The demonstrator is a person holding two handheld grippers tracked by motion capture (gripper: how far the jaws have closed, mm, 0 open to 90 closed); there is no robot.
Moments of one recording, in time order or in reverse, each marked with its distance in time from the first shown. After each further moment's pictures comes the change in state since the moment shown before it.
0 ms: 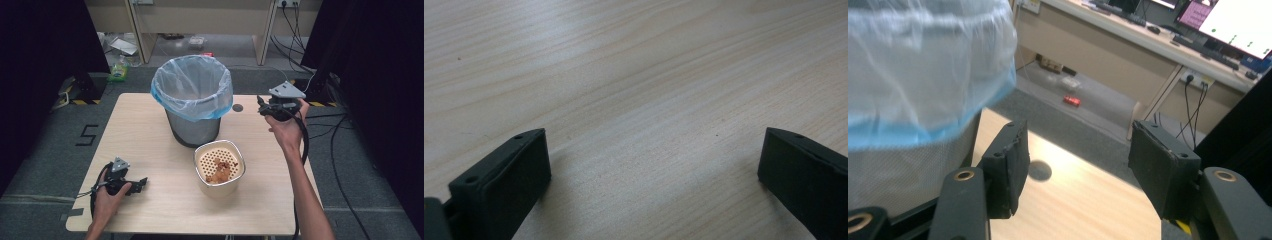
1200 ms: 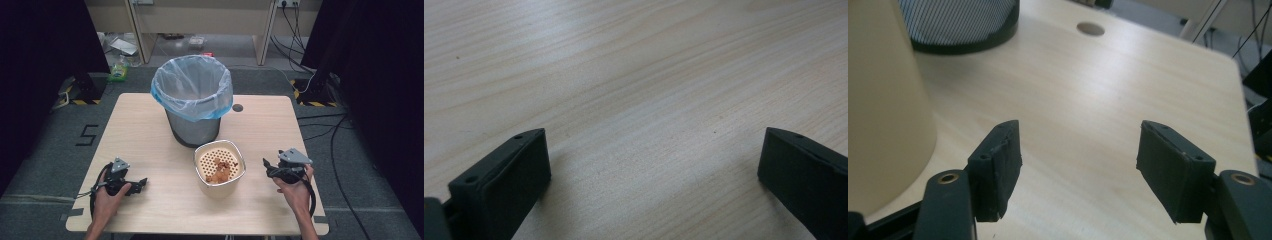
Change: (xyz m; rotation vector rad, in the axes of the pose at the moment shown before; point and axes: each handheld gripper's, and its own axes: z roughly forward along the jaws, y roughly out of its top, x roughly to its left) left arm 0.000 -0.001 -0.001 0.000 -0.006 0.001; right arm 0.040 -0.169 -0.041 0.185 0.127 0.118
